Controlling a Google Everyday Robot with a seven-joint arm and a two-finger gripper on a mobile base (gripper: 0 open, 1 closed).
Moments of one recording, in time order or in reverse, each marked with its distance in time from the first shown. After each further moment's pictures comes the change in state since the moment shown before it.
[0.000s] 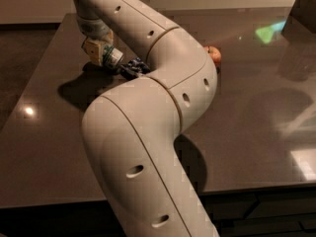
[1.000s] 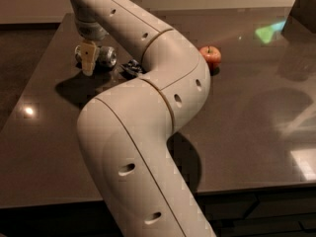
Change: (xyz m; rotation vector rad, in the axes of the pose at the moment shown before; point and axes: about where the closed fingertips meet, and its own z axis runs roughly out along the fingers) arm -0.009 -0.004 0.011 0.012 0.002 -0.028
